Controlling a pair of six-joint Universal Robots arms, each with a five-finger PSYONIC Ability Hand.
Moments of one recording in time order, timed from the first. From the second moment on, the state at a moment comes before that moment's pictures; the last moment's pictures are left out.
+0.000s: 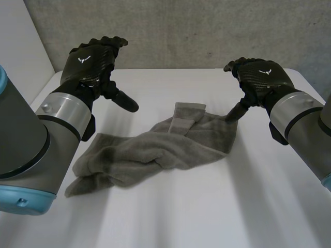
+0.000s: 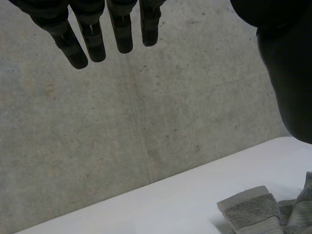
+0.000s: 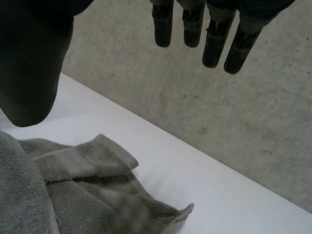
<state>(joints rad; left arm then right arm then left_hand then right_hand) 4.14 -1.73 -1.48 3.28 -1.70 3.07 1.99 -1.37 1.41 0.08 1.52 3.01 0.24 0.23 0.24 0.23 0.10 0.22 0.23 0.23 0.23 0.06</state>
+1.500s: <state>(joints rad) 4.35 -1.98 -1.25 2.93 -1.35 3.40 2.03 -1.07 1.17 0.20 1.40 2.69 1.32 1.35 1.37 1.35 1.18 1.28 0.90 0.69 0.82 1.17</state>
